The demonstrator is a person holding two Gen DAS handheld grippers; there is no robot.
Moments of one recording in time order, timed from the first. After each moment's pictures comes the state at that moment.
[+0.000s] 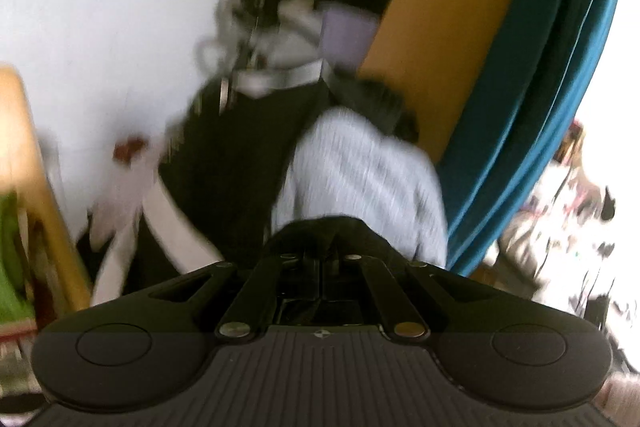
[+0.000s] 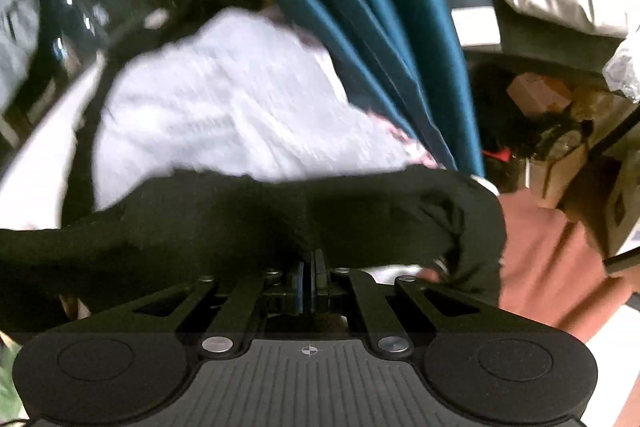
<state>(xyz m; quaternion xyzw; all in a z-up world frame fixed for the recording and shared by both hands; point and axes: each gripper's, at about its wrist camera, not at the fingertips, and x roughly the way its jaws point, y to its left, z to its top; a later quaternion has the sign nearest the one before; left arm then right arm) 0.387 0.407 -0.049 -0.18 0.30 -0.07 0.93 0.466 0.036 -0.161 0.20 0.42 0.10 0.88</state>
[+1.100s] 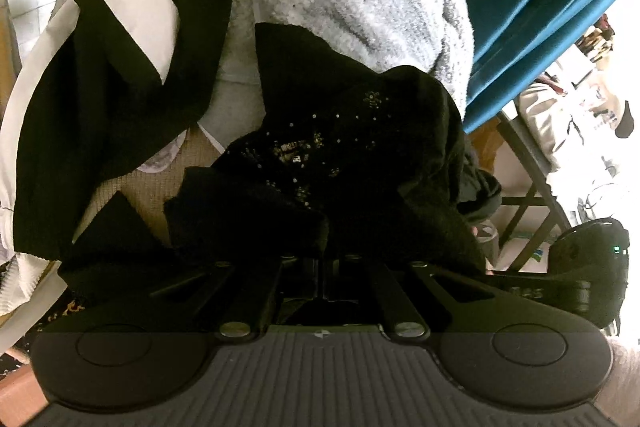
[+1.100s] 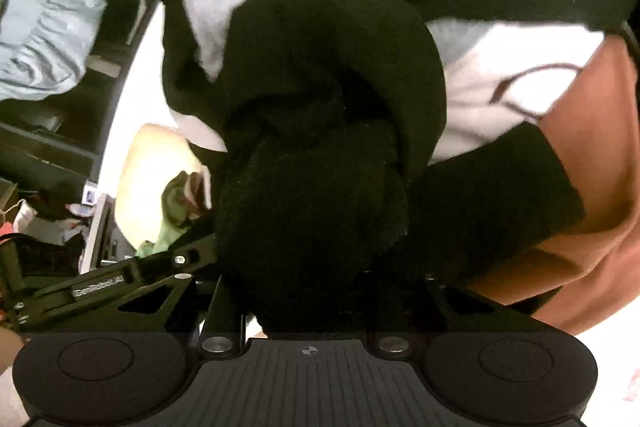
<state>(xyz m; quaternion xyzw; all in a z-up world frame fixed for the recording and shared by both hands) 0.395 0.355 -0.159 -0.21 0.49 -0.10 0.84 0.438 0.130 -0.247 0.32 0.54 0.29 0.73</state>
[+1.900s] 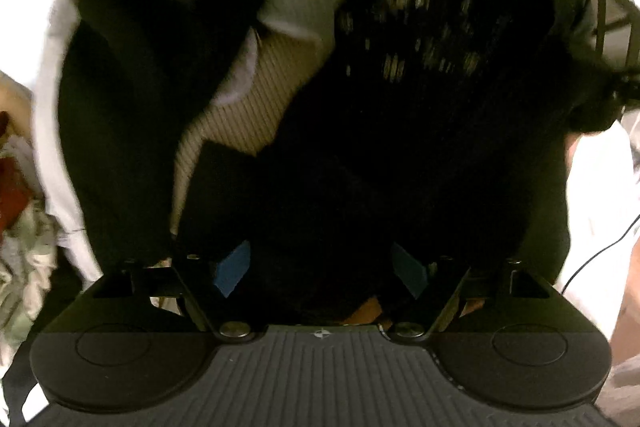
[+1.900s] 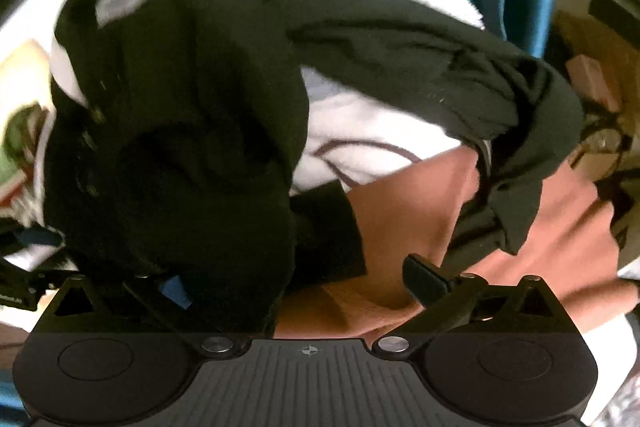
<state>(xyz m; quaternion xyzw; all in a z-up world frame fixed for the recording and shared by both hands) 0.382 0.370 -0.252 0.06 0.56 -0.10 0.82 0.441 0.102 -0.248 0.03 0.52 0.18 0.83</state>
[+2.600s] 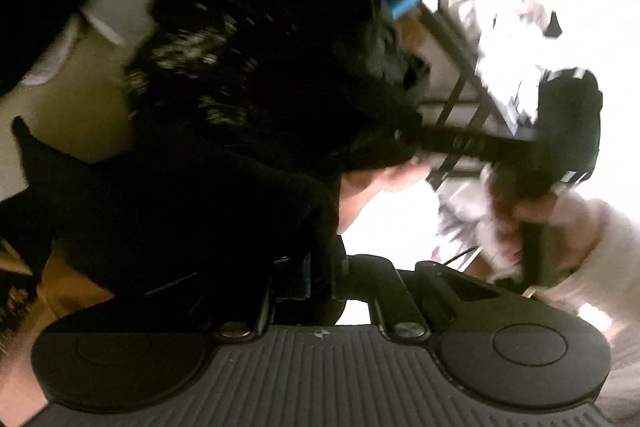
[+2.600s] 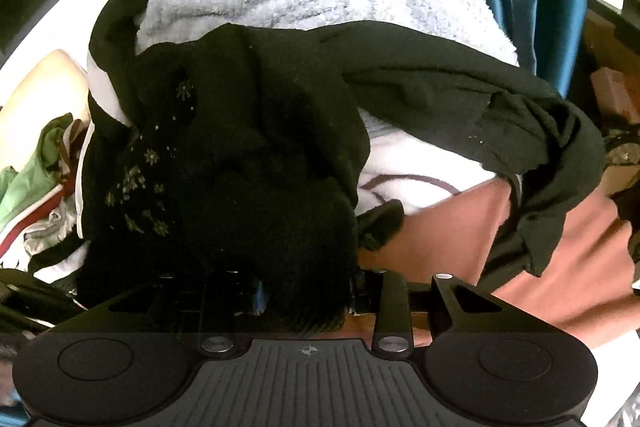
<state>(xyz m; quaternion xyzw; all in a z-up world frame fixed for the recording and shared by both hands) 0.379 0.324 -0.213 -0.17 0.55 -0.28 0.77 0.453 0.094 -0.215 0.08 0.51 0.23 0.82</state>
